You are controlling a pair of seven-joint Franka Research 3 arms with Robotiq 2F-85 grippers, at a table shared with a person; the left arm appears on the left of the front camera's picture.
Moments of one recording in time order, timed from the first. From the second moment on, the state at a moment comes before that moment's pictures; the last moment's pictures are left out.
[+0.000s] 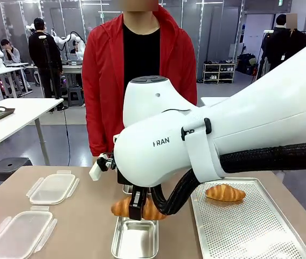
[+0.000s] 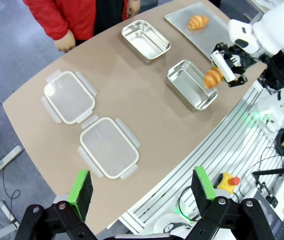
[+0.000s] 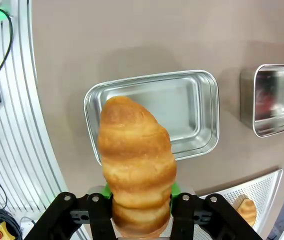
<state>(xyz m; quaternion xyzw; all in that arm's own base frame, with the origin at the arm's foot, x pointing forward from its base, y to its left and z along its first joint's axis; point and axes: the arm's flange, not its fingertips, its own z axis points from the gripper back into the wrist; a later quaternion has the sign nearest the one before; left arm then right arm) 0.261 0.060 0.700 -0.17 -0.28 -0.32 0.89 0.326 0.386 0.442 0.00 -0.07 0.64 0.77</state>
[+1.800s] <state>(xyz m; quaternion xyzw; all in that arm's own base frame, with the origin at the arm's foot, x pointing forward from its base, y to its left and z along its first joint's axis) 0.261 0.060 0.700 -0.17 -0.28 -0.32 0.89 0.365 0.397 0.348 0.04 -0.06 0.11 0.99</state>
